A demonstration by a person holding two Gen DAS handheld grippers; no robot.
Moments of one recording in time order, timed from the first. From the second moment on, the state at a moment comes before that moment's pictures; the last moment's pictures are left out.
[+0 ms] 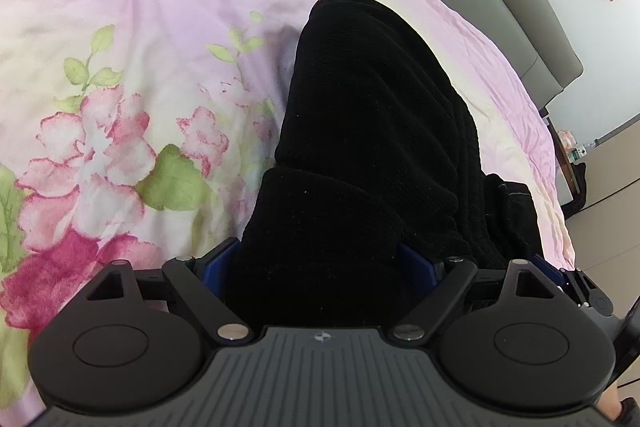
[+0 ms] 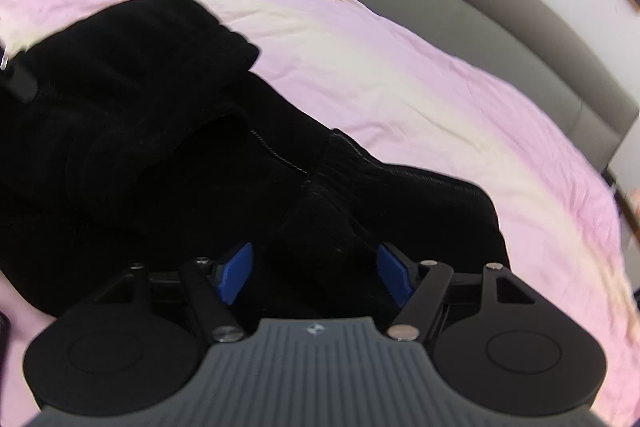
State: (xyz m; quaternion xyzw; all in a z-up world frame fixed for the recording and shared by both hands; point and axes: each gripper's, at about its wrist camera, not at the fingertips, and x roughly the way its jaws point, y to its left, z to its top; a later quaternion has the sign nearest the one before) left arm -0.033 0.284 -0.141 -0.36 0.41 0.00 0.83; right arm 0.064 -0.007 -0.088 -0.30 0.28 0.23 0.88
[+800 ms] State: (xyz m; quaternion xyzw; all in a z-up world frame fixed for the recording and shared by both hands) left arm -0.033 0.287 -0.141 -0.37 0.42 0.00 0.83; right arm 0.083 0.013 -0.089 -0.37 0.26 0.25 0.86
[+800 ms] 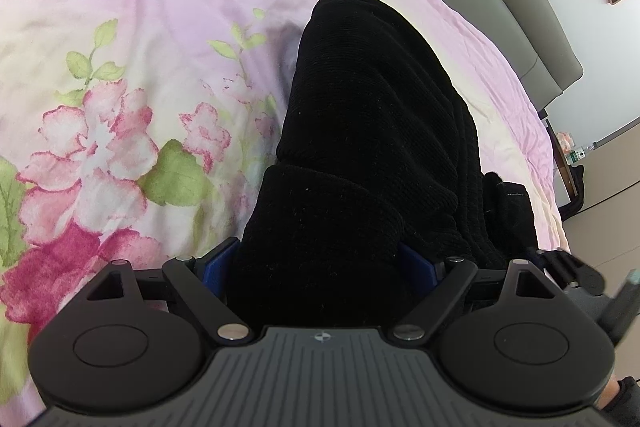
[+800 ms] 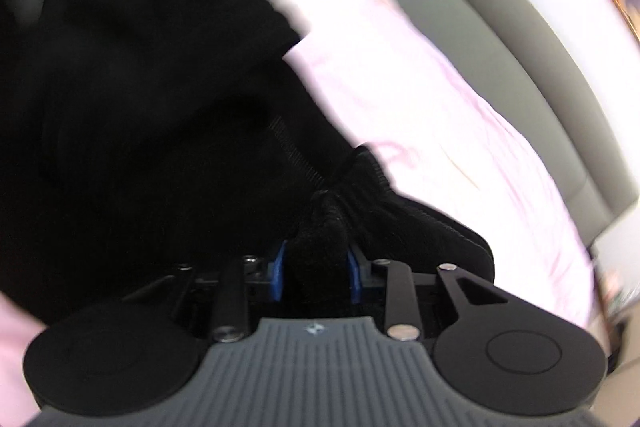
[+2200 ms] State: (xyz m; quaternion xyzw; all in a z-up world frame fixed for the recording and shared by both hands) left arm -0.029 0.283 -0.143 -0.36 0.42 0.00 0.83; right arm 0.133 0.019 -0.065 0.03 0.39 0.26 0.88
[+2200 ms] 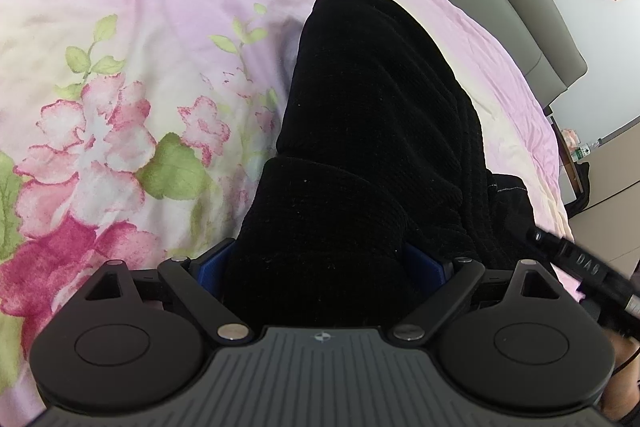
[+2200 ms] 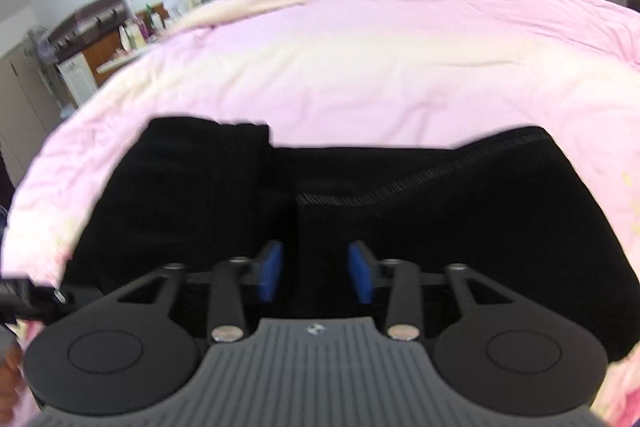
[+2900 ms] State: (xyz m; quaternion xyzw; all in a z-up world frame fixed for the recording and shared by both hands) left arm -0.035 0.265 -0.120 -0.31 0.40 0.01 0.86; right arm 0.171 0.016 -0.050 0.22 0.39 0.36 0.82
